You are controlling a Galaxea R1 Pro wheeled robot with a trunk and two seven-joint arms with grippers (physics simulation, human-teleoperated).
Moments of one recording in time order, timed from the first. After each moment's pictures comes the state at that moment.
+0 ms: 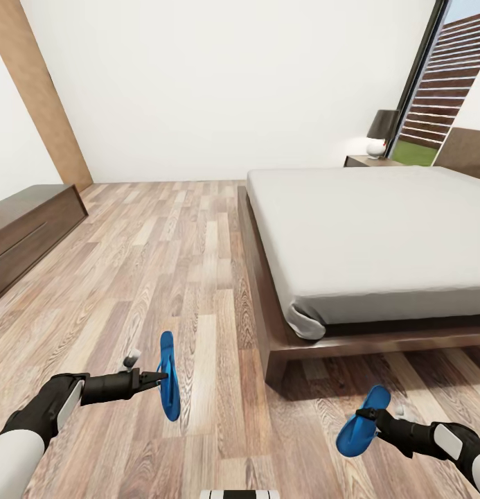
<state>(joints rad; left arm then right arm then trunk) -0.67 0.28 0.14 -0.56 0.08 0.76 -1.22 -0.71 -0.41 0.04 -0.08 -0.64 0.55 0.56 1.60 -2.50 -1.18</state>
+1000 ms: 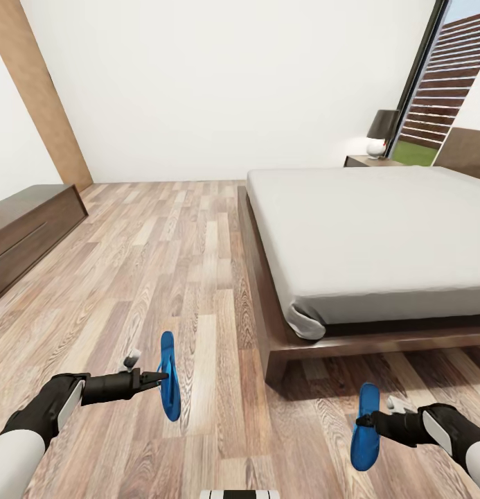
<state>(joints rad) -0.67 0.28 0.14 -0.56 0.08 0.76 -1.22 -0.71 -0.41 0.22 -0.22 -0.42 0.57 0.53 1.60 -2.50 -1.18</state>
